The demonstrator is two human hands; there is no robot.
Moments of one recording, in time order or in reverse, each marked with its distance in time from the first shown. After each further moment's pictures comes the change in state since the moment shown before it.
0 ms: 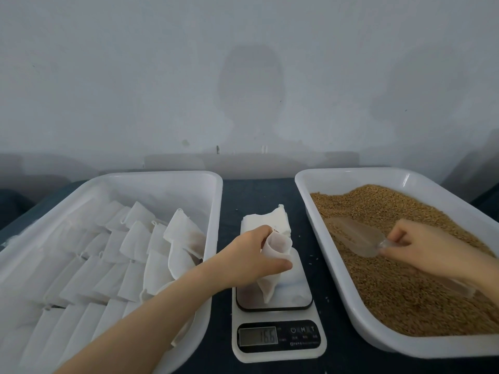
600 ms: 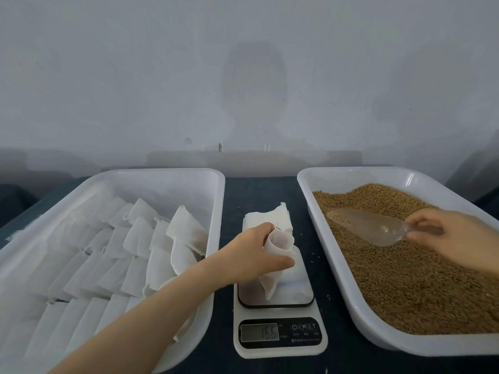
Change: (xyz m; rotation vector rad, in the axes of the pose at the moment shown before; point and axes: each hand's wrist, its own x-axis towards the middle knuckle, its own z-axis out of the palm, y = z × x) left_hand 0.001 -0.002 0.000 -0.039 -0.008 -0.016; right_hand -0.011 0.007 -0.023 -0.051 0.135 -0.076
